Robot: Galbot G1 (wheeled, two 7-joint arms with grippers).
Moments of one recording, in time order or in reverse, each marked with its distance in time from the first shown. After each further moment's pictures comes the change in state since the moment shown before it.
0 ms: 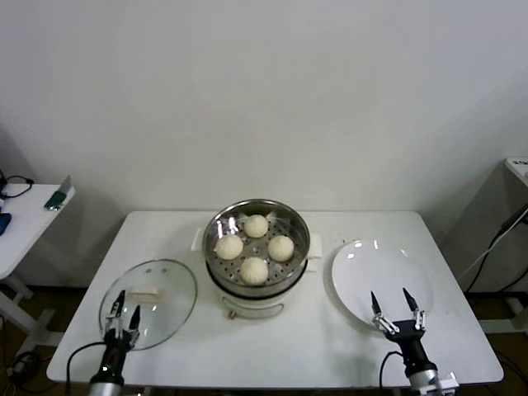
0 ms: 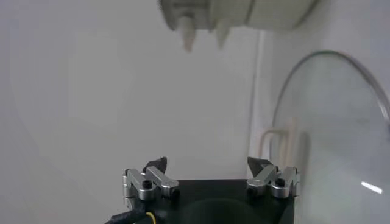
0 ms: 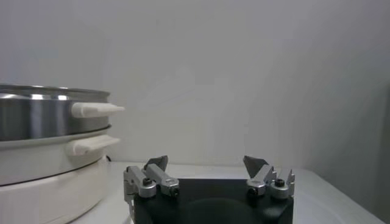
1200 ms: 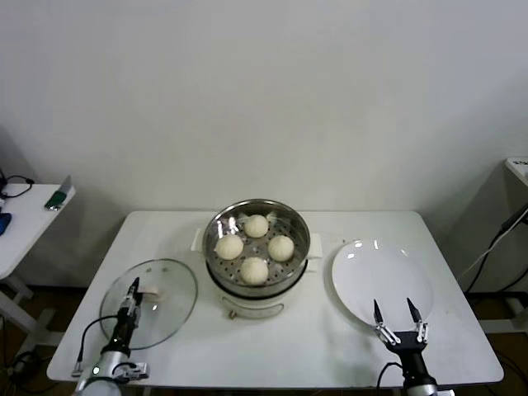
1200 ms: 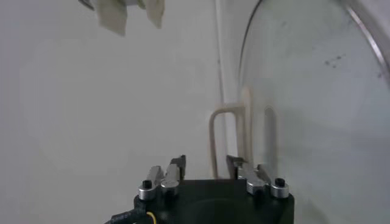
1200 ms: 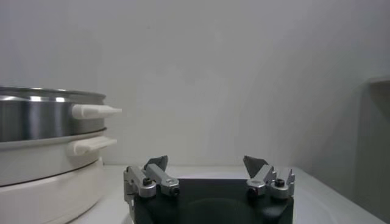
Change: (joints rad) left arm -0.256 0.033 0.031 0.296 0.139 -0.002 0.022; right arm -0.042 0.074 0.032 0.016 -0.037 0.041 0.009
